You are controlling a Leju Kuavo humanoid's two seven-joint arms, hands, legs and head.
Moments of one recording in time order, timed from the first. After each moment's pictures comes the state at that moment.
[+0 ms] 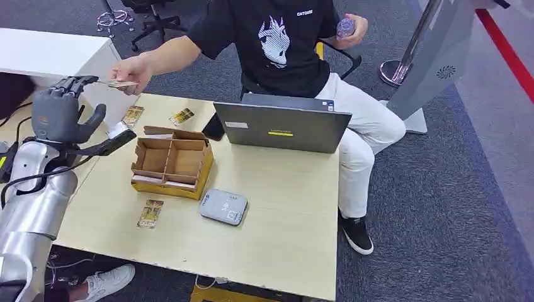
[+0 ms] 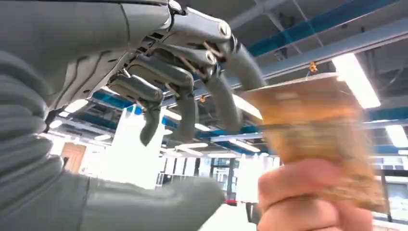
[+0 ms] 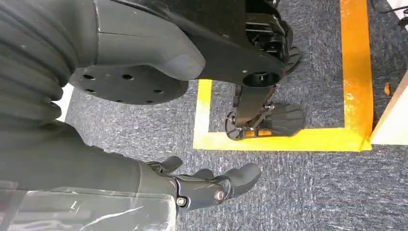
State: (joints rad) left arm -0.57 0.42 -0.08 -1.03 -0.97 0.50 -0.37; right arm -0.10 0.02 0.23 -0.17 -0.38 -0.07 0.05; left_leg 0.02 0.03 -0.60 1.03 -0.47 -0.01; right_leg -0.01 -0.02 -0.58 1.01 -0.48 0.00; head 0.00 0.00
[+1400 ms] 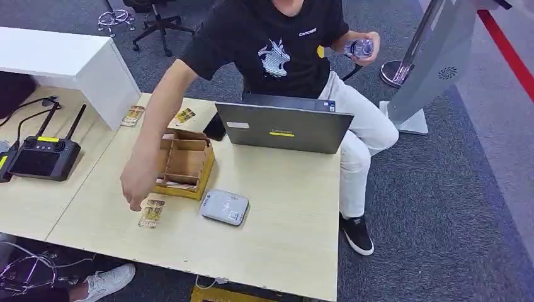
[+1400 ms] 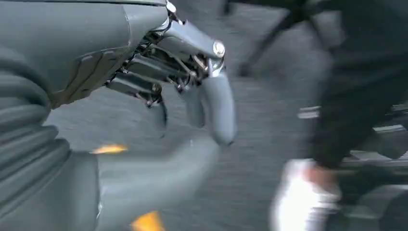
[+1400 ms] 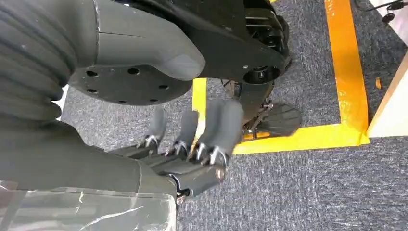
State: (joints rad) left arm -0.08 0.20 1.03 -0.33 -0.08 0.36 -0.30; right arm -0.07 0.02 0.19 -0.17 -0.43 -0.07 0.00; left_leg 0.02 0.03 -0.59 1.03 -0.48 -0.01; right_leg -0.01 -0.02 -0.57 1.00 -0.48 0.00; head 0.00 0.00
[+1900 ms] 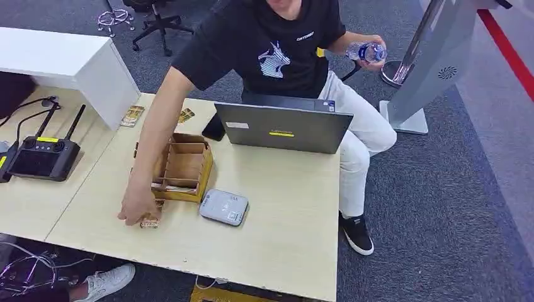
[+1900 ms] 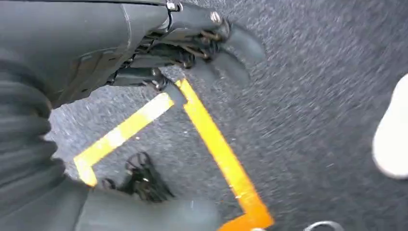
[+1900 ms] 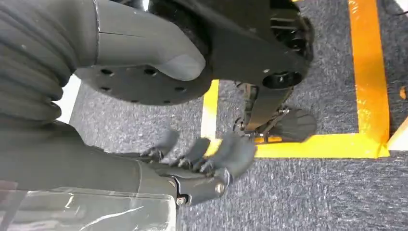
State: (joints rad) left arm -0.04 0.11 0.93 -0.27 0.09 0.16 -0.21; right arm -0.03 0.02 0.17 -0.20 -0.33 -0.02 0.02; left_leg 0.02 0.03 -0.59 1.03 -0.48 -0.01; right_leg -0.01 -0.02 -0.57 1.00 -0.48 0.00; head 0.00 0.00
